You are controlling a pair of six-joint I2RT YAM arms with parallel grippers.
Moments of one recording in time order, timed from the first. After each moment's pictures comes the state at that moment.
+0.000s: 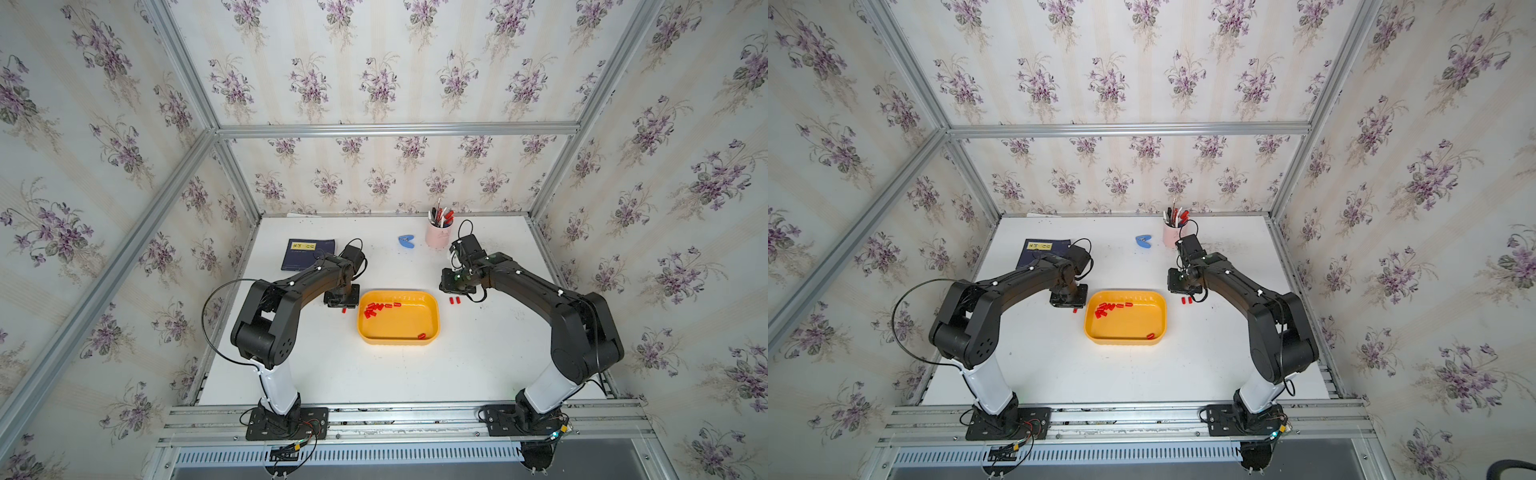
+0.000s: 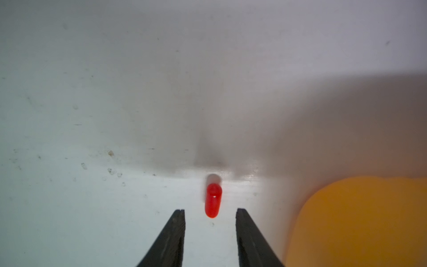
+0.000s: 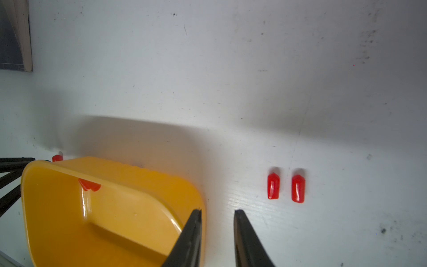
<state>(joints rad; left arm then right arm) -0.39 1.81 1.23 -0.87 -0.12 -0.39 0.41 1.67 1.17 -0.64 -0.17 0.42</state>
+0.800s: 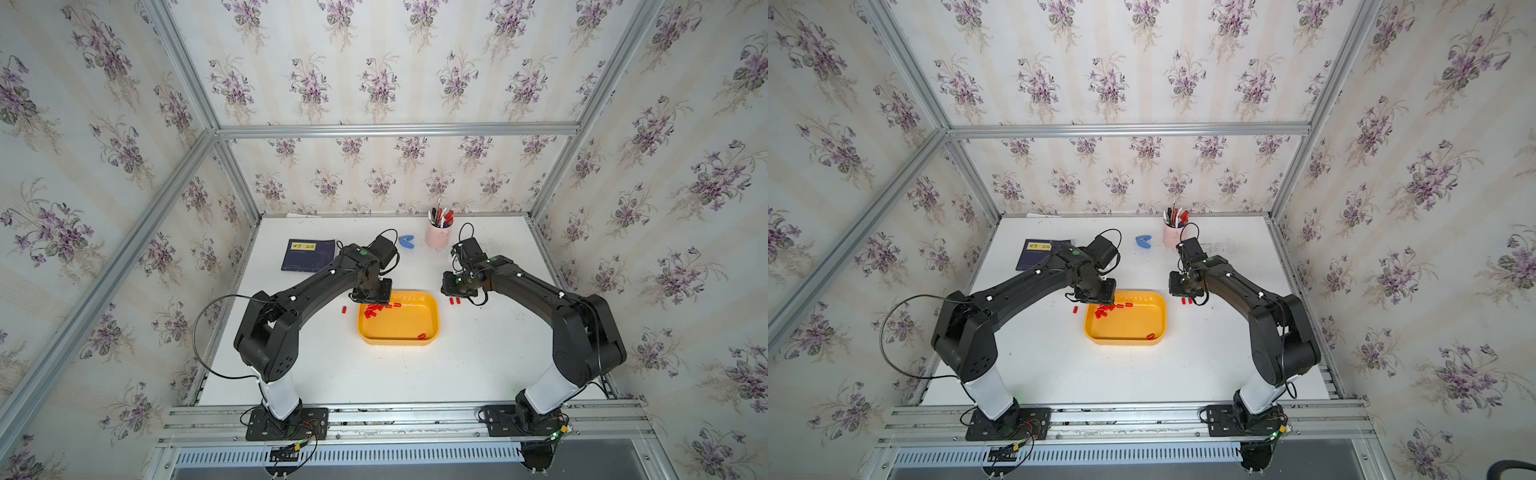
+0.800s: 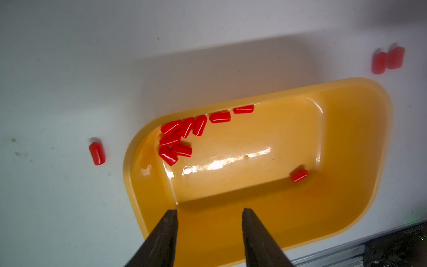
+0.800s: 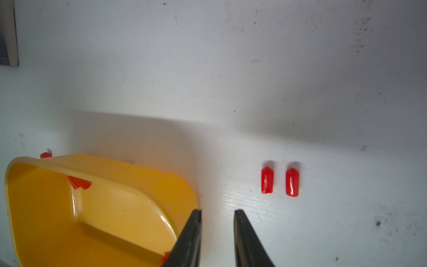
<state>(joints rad) -0.64 1.80 1.49 -1.04 0.05 -0.48 0.41 1.65 1.13 -0.63 -0.16 0.41</state>
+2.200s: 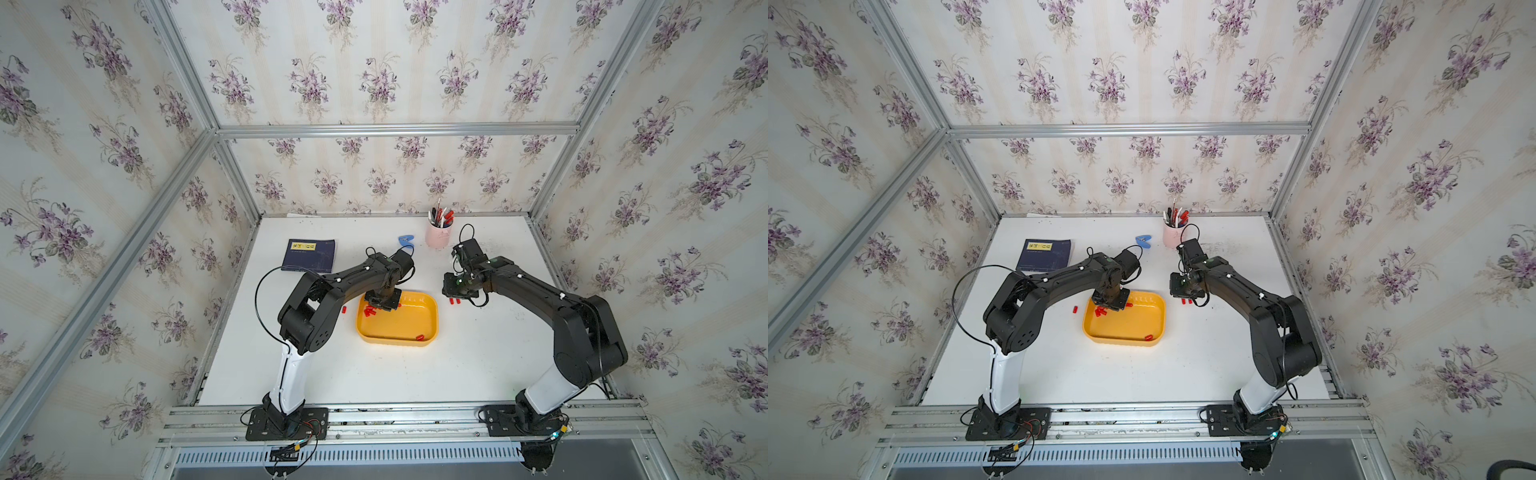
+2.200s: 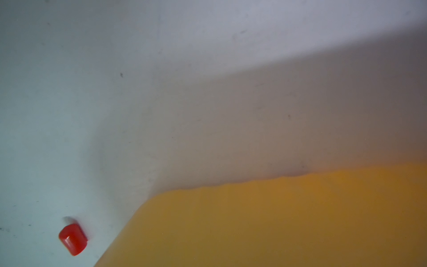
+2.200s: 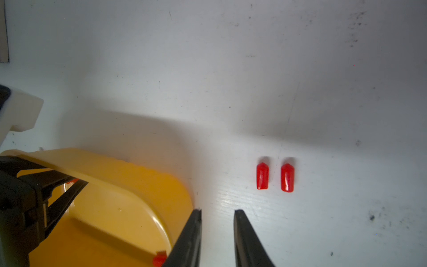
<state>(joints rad) -0.67 2.09 1.55 -0.96 -0.13 -0.40 0.41 1.64 1.12 -0.64 -0.15 0.41</state>
